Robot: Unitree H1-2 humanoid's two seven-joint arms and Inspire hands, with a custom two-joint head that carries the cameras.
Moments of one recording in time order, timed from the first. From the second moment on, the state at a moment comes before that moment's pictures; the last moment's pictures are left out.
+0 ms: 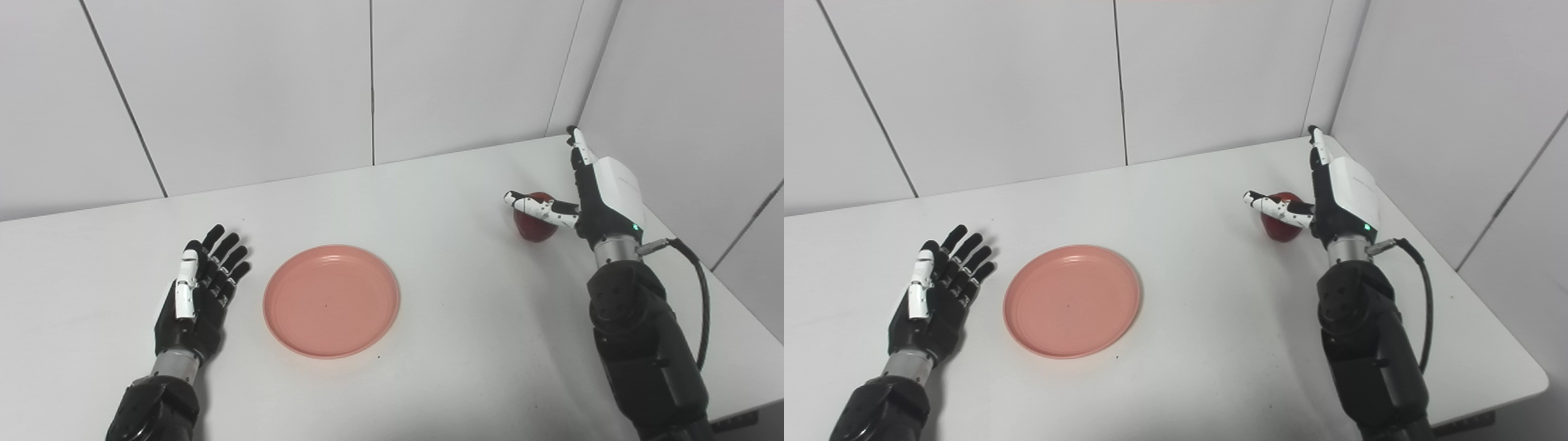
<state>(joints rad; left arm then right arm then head) -0.29 -0.01 0.08 0.16 -0.30 0.26 -0.18 -0.21 -0.35 -0.14 -0.25 -0.71 0.47 0.05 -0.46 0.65</state>
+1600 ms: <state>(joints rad) -0.29 -0.01 0.07 0.16 -0.30 0.26 -0.18 -0.25 -0.39 -0.10 -0.11 -0.64 0.46 -0.01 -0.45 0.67</state>
